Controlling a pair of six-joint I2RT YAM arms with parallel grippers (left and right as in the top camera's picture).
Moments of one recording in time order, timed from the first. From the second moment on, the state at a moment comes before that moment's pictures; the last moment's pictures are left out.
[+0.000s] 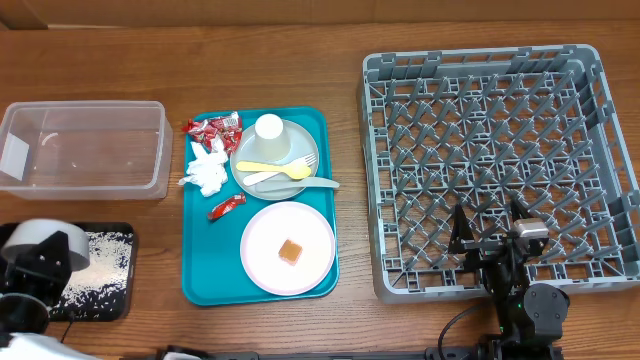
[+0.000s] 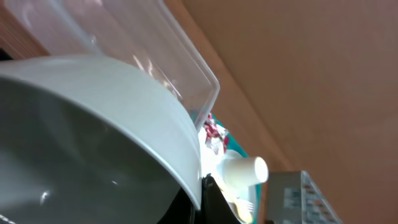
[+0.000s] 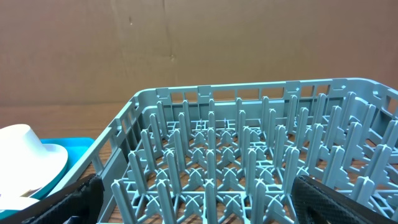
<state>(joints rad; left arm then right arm) 1.32 1.01 0.94 -1.00 1.05 0.09 -0.05 0.01 0.04 -0.07 -0.15 0.07</state>
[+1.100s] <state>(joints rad) -0.07 1.16 1.12 -1.39 0.17 -0.44 -0.05 0.01 0.04 -0.07 -0.15 0.07</state>
